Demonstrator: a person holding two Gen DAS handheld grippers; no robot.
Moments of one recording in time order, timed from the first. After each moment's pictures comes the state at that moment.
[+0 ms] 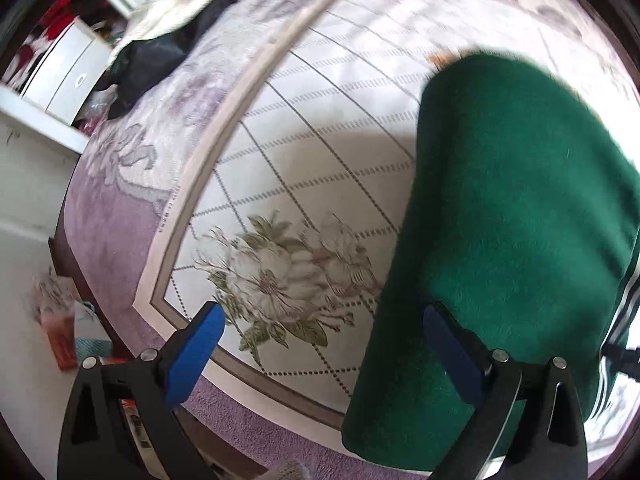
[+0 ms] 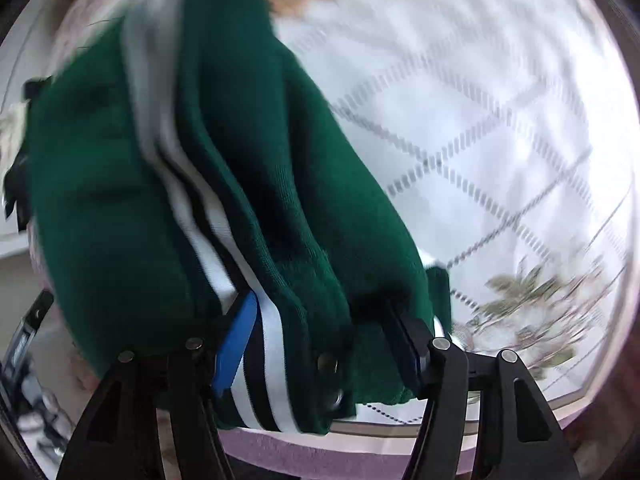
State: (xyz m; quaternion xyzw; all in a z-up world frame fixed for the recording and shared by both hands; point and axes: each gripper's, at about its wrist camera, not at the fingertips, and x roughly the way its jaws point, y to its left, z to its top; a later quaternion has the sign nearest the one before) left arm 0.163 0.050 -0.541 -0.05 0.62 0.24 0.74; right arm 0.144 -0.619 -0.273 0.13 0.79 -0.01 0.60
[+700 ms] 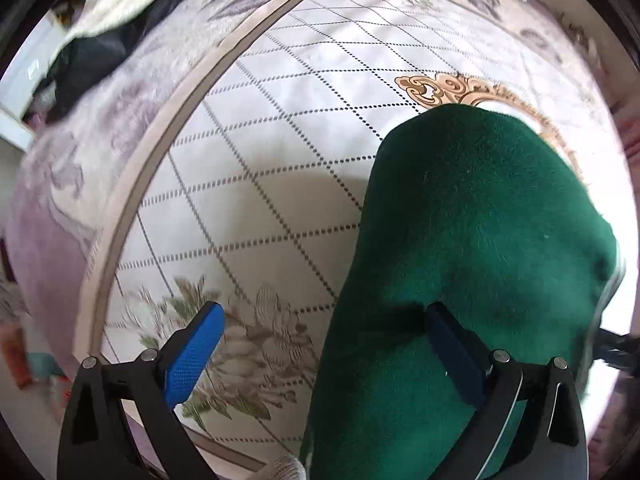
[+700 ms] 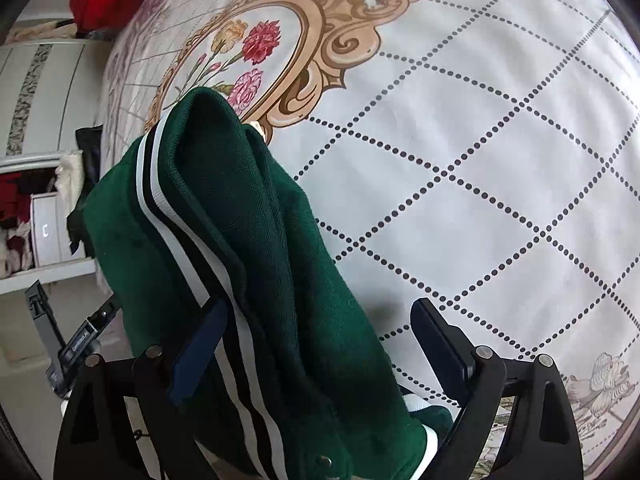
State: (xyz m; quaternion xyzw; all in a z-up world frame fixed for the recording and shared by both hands) left arm 0.218 0.084 -0.560 -0.16 0.61 0.14 0.76; right arm 0.229 -0.646 -0.269 0.20 0.75 0.13 0.62
